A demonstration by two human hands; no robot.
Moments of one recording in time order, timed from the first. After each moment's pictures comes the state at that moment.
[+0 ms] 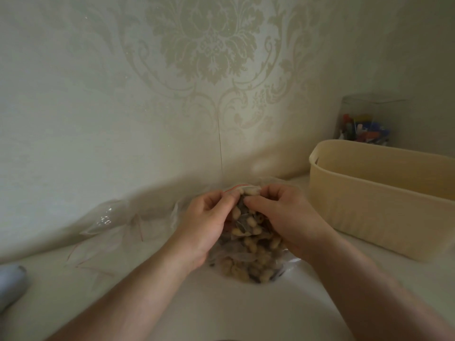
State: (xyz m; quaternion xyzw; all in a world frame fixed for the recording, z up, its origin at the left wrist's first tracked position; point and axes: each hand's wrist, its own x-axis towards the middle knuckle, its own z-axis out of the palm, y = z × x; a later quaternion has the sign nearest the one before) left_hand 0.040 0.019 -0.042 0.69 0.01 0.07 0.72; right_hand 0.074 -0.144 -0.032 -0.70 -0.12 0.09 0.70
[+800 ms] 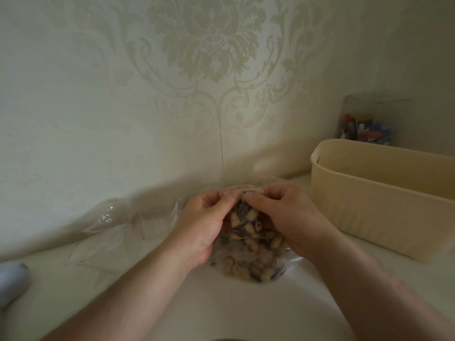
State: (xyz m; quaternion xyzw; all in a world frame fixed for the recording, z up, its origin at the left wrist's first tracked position) left_hand 0.041 0.018 -0.043 0.61 0.06 0.05 0.79; right_hand 0.077 -0.145 -0.034 -0.68 -0.12 0.11 0.71
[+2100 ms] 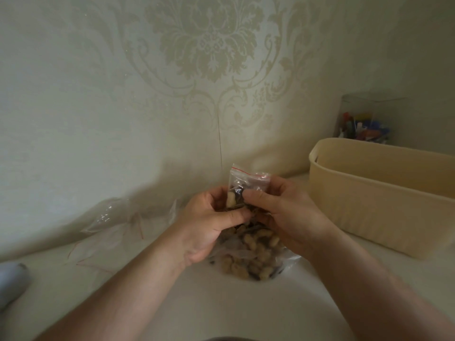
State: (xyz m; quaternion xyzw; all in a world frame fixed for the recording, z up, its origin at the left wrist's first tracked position) left_hand 0.043 0.031 -0.050 0.63 -0.08 0.02 0.77; right_hand 0.072 -0.145 -0.030 -0.57 -0.18 0.13 0.79
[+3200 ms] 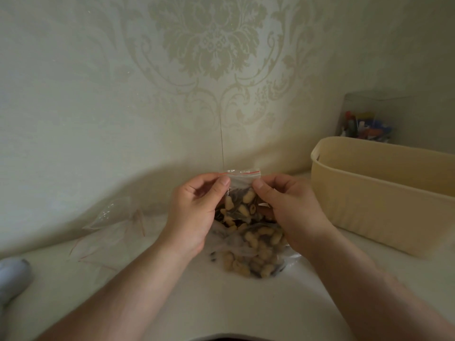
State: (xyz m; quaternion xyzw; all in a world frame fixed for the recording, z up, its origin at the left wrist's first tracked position) left_hand 0.045 0.028 -0.042 0.60 -0.01 0.24 0.76; right_hand 0.077 -0.141 -0.035 -0.65 -0.11 0.03 0.75
